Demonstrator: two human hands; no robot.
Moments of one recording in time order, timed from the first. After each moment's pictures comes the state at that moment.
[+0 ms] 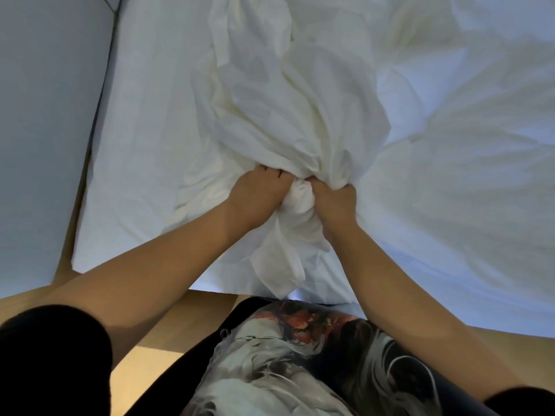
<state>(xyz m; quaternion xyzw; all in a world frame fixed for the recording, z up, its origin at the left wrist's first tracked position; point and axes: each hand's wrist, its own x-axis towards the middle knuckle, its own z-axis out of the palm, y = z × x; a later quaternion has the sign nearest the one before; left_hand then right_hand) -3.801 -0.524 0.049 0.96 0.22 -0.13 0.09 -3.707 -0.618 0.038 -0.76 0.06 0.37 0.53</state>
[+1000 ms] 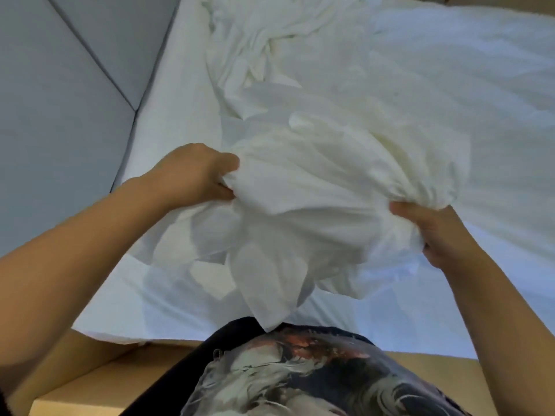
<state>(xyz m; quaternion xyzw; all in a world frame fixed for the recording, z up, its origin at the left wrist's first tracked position) -3.825 -0.436 0.201 0.97 0.19 -0.07 0.15 -3.591 -0.733 0.156 -0.68 -0.10 0.38 0.63</state>
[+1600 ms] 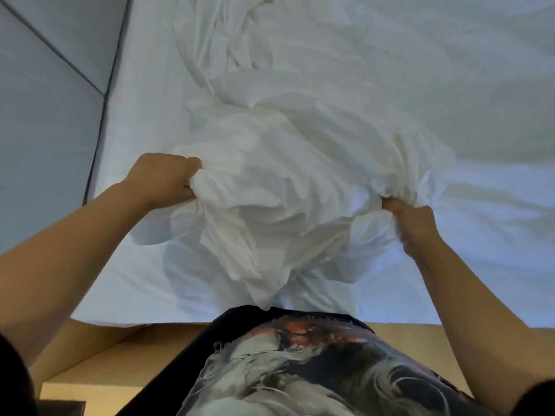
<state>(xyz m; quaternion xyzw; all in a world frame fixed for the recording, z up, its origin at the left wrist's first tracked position) -3.807 -0.434 0.130 0.96 0.22 -0.17 -0.02 -3.562 -0.770 0.071 -0.75 0.13 0.32 0.56</state>
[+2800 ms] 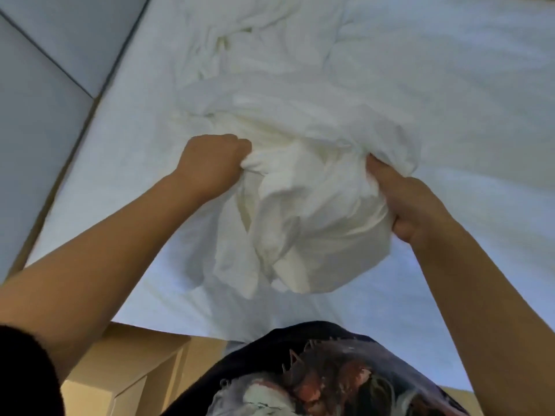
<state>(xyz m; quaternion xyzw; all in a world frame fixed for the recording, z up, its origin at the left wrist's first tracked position) -3.611 -0.595 0.191 0.96 0.29 -0.05 -0.01 -3.417 -0.791 0.170 -0.71 0.04 0.44 0.55</state>
